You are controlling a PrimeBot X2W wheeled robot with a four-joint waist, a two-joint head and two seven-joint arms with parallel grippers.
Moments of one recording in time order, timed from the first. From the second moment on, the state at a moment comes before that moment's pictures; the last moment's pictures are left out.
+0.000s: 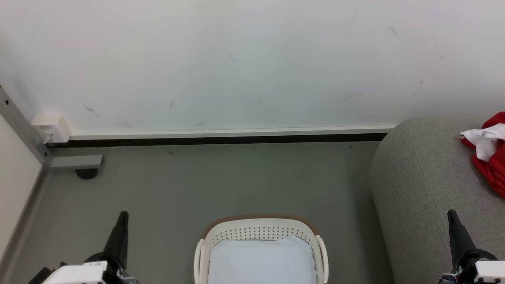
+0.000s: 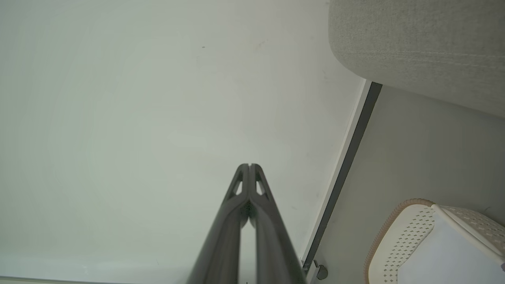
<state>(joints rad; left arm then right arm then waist) -0.10 0.05 0.11 0.25 -1.61 -0.13 0.11 -0.10 -0.05 -0.11 0.25 1.61 0.13 0.11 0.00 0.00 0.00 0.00</state>
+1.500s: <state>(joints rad) -0.10 0.05 0.11 0.25 -1.61 -0.13 0.11 -0.10 -0.05 -0.11 0.25 1.61 0.13 0.11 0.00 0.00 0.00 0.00</state>
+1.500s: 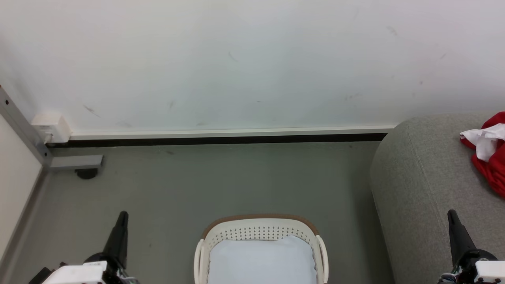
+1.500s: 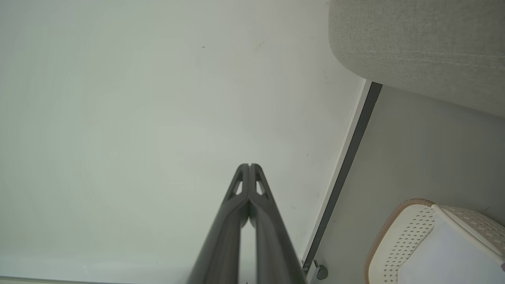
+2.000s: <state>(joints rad) -0.10 0.05 0.11 0.25 -1.61 -0.13 0.11 -0.10 -0.05 -0.11 0.25 1.61 0.13 0.11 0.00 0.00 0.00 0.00</state>
